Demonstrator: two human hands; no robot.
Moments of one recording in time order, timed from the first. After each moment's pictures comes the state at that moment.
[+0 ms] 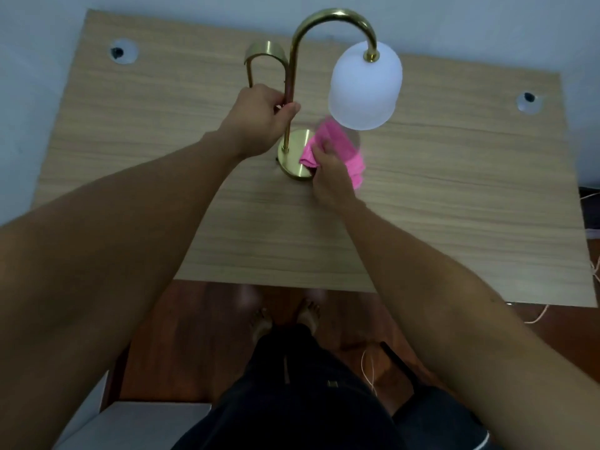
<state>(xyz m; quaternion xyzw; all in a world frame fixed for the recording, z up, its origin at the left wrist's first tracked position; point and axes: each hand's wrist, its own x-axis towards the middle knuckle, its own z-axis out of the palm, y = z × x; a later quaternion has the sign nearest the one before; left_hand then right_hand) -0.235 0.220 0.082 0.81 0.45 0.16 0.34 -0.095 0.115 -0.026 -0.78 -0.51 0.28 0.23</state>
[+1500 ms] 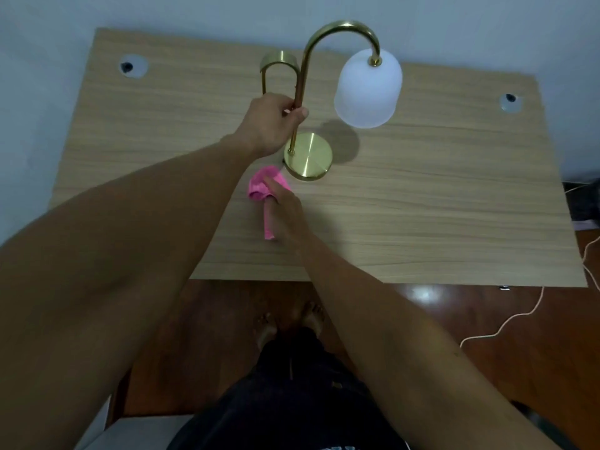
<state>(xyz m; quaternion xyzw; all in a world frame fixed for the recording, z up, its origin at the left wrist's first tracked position) -0.243 0.218 0.085 0.80 0.45 0.12 0.37 -0.220 0.083 -0.009 -0.71 -0.41 0.42 0.39</state>
